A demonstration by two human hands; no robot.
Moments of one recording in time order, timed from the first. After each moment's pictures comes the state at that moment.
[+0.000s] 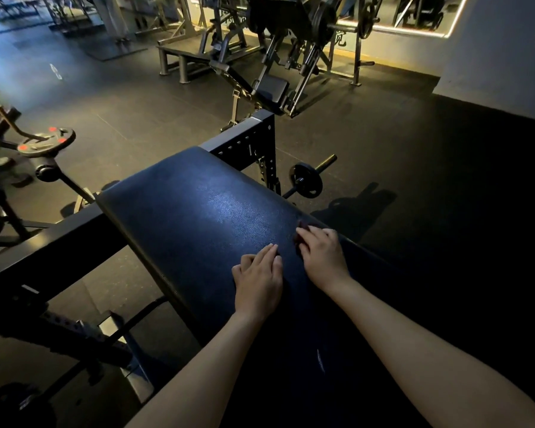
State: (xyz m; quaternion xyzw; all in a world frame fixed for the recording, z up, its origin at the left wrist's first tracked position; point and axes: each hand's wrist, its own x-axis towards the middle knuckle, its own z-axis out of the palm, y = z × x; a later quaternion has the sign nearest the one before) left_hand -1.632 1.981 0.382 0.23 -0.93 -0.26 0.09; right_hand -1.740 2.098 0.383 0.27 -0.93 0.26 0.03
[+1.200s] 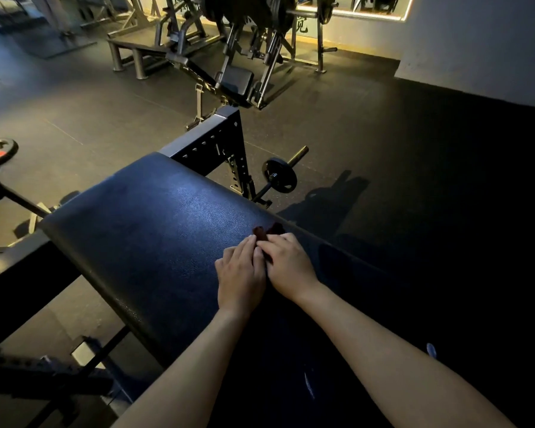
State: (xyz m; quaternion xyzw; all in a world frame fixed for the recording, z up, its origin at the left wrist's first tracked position) left_hand -1.686 1.968 0.373 0.19 -0.93 -0.26 0.15; right_hand -1.749 2.073 0.376 0.33 -0.89 0.31 0.03
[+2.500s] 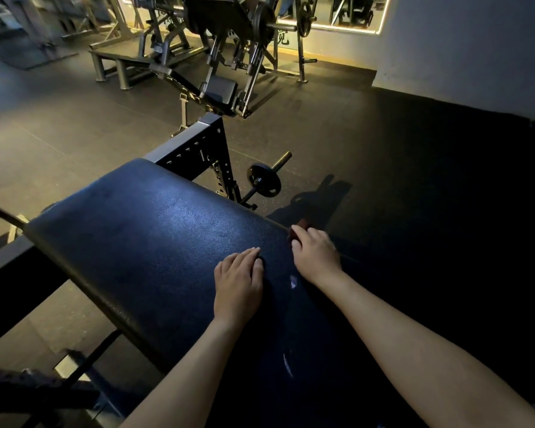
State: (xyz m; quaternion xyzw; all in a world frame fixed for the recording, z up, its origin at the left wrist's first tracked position) left_hand -1.657 2.000 0.369 0.13 -0.95 -0.26 0.14; right_hand -1.764 2.157 0.397 0.15 -0.96 0.21 -0.04
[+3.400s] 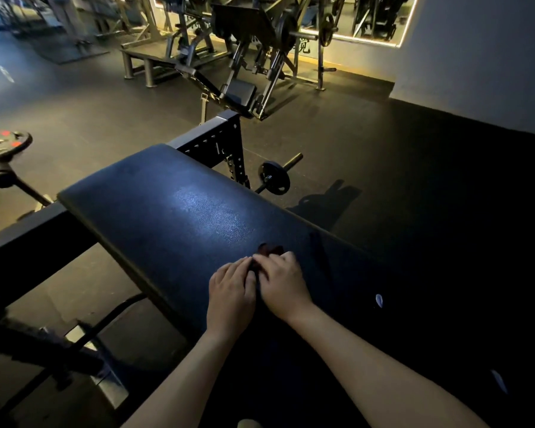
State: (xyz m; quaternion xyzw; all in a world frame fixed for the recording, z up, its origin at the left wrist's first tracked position) left_hand -1.567 2.023 0.363 0.16 -0.93 -0.27 0.18; right_hand -1.635 2.139 0.377 0.29 -0.90 0.32 0.04
